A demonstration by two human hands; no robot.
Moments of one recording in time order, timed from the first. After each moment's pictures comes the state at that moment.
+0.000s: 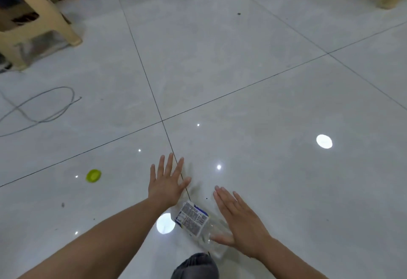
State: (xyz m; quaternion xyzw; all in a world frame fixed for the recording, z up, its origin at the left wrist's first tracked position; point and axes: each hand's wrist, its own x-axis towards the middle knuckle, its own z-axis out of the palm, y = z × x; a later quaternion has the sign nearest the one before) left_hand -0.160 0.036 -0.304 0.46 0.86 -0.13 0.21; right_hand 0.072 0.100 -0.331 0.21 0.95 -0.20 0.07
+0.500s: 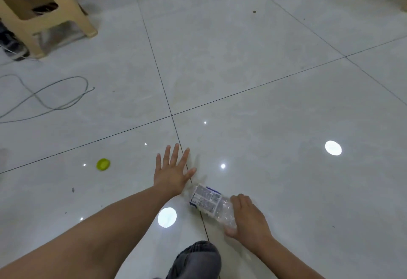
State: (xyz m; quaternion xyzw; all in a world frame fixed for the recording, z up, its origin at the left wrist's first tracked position) left_hand -0.171 0.038 -0.299 0.45 0.86 -0.13 0.20; right_hand 0.064 0.102 -0.345 0.30 0.93 -0.20 0.01
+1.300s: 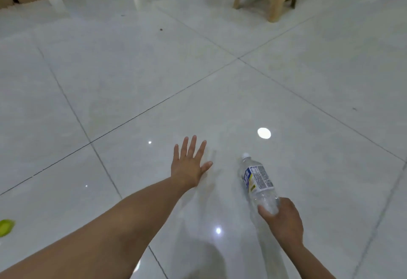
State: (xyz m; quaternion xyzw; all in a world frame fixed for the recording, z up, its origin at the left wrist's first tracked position) left_hand -0.002 0.178 -0.282 0.66 0.72 -0.10 0.16; right_hand 0.265 0.134 -0.318 0.77 0.57 -0.27 -0.13
